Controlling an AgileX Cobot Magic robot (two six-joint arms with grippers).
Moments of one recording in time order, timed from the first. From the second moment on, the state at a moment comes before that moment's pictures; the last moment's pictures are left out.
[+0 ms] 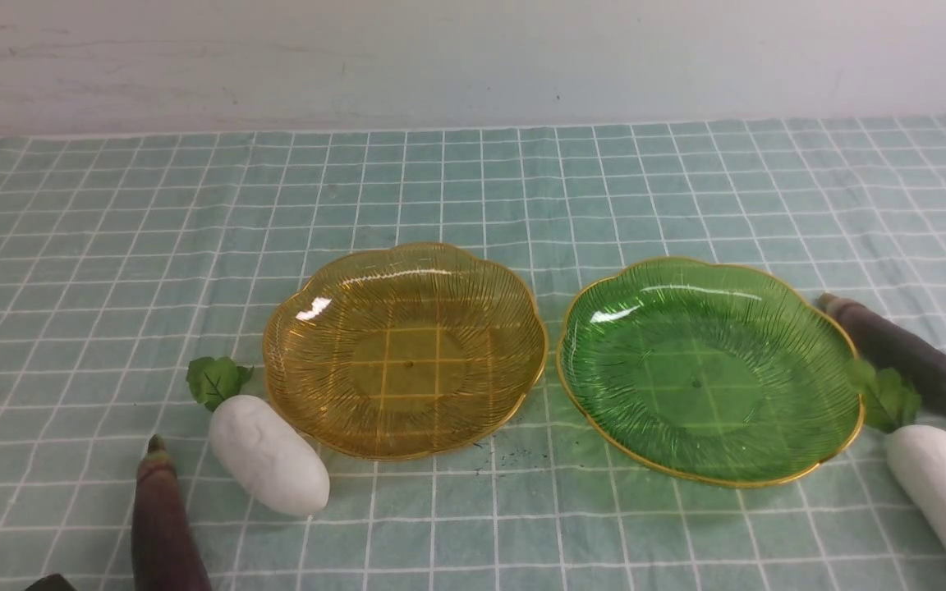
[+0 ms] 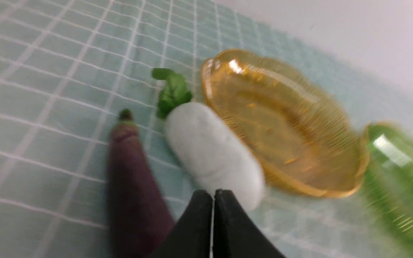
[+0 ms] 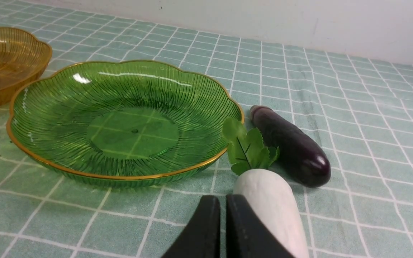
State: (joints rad) right arm 0.06 -0.01 0.03 0.09 0.36 -0.21; left arm -0.06 -0.01 0.03 -0.45 0.30 -0.23
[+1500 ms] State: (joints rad) right arm 0.06 0.99 -0.62 0.02 0.83 0.09; left arm -0.07 1.23 -0.58 -0.96 0.99 0.56
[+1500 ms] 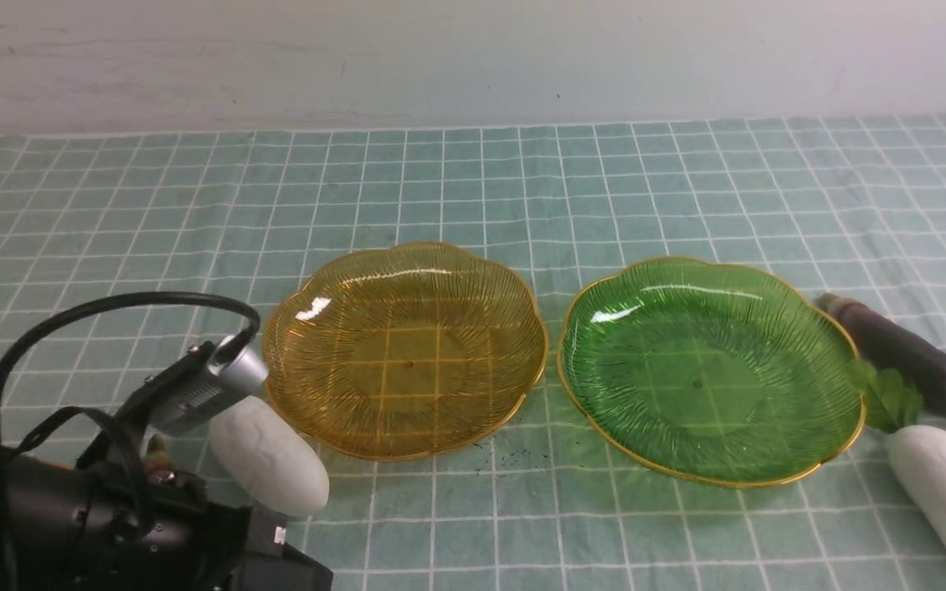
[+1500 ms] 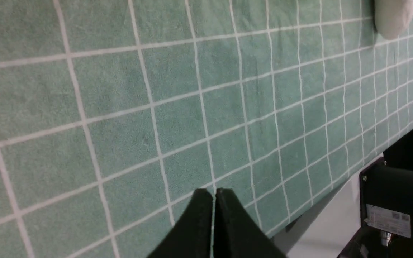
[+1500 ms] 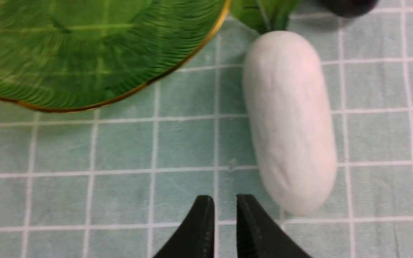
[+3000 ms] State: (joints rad) right arm 0.21 1.40 -1.10 0.41 0.74 -0.09; left arm -0.07 1.25 -0.61 -0.98 0.96 0.62
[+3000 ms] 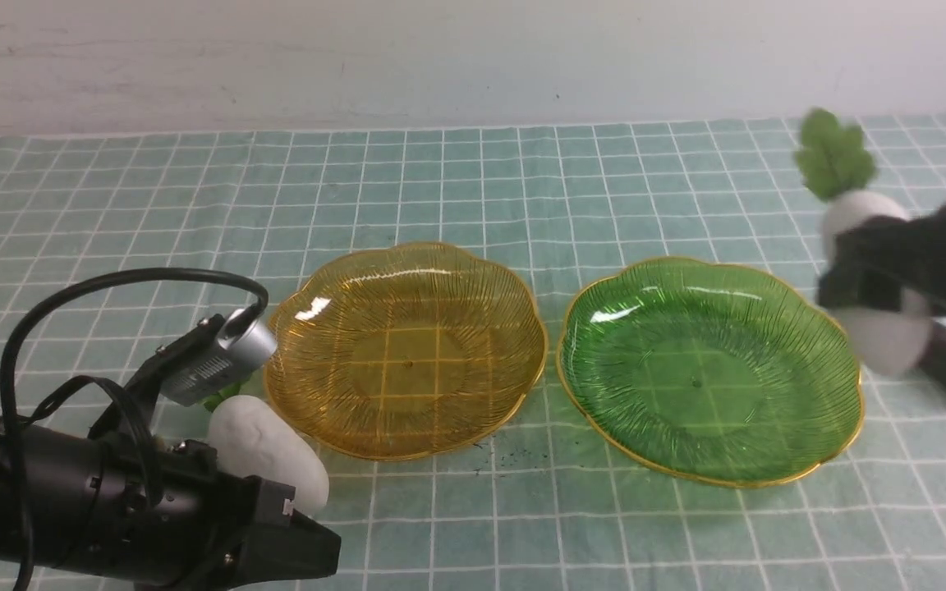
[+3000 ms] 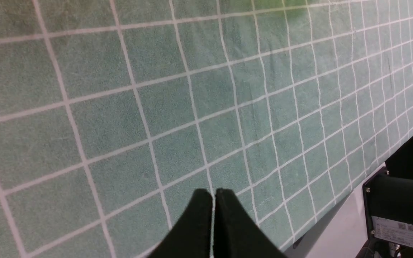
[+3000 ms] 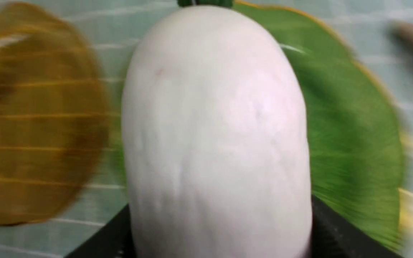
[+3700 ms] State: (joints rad) right arm 0.55 1.99 -1.41 0.90 0.55 -0.73; left arm -0.07 1.25 -0.61 -0.97 0.94 0.61
